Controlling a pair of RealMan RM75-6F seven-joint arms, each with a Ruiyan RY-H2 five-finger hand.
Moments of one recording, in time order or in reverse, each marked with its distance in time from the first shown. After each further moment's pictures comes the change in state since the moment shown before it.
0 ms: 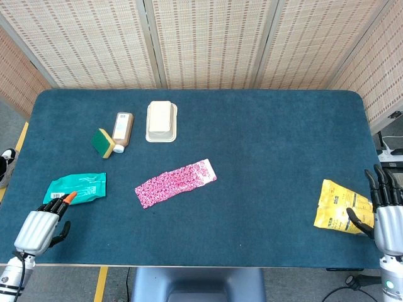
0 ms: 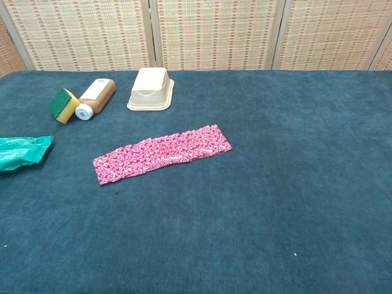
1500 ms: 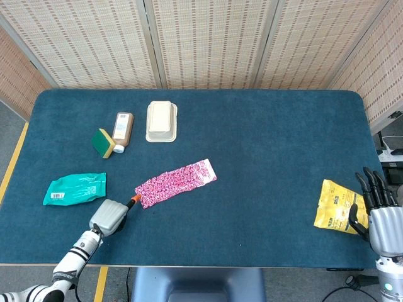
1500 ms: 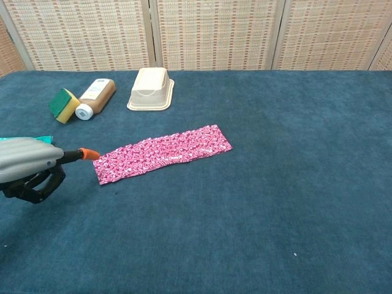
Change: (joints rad) left arm -0.337 -0.234 -0.092 -0.107 -0.462 -0.461 0.514; right arm 0.001 -0.003 0.003 0.016 -0.038 -0.040 0.100
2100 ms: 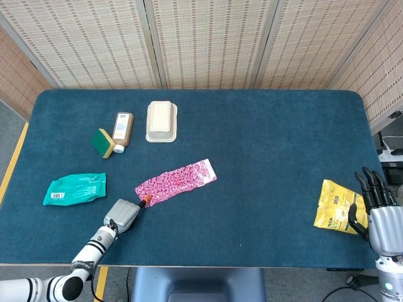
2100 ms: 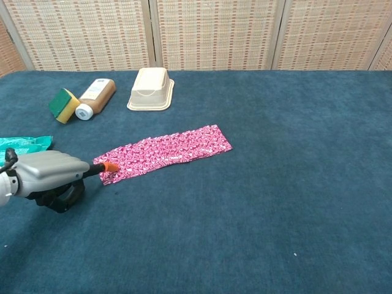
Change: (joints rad) left arm -0.135 -0.098 0.035 0.055 -0.240 -0.026 0.120; right arm 0.001 0.004 0.001 -0.002 -0.001 -0.005 0.024
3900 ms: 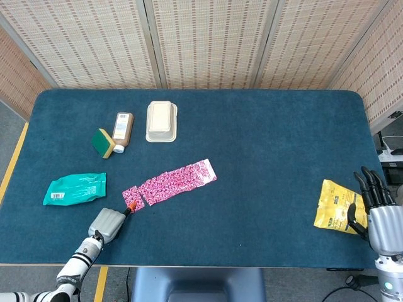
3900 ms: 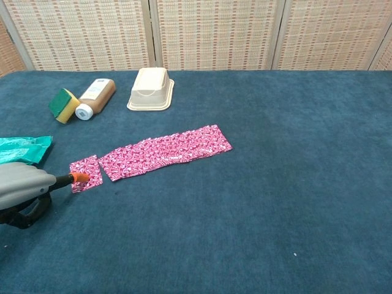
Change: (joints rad) left arm 0.071 0.060 0.123 -0.058 0.049 0.128 -0.017; right arm 0.002 0.001 0.001 -0.001 -0.003 -0.008 0.015
